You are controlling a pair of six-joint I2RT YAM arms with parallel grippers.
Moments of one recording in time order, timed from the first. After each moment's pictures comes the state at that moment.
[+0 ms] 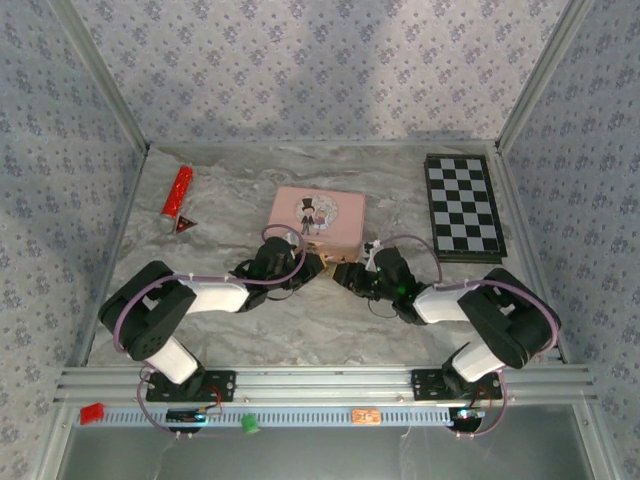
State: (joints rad) left arm -0.77 1.58 0.58 0.49 0.21 -1.22; right arm 0.67 1.50 0.39 0.63 -0.31 1.06
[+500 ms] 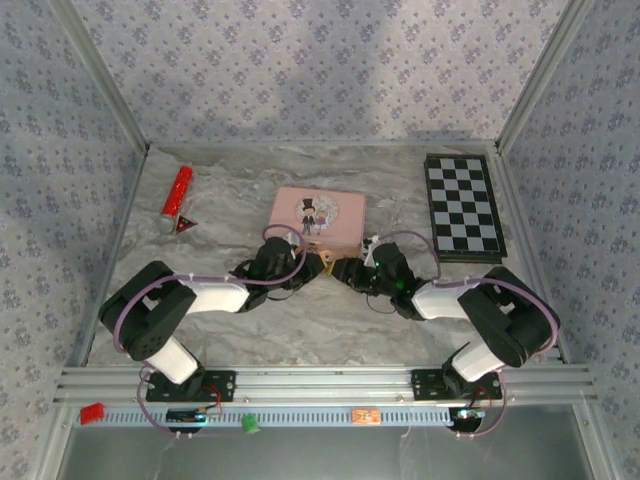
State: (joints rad) left arm -0.77 1.58 0.58 0.50 0.21 -1.22; right arm 0.65 1.52 0.43 0.61 -0.32 1.05
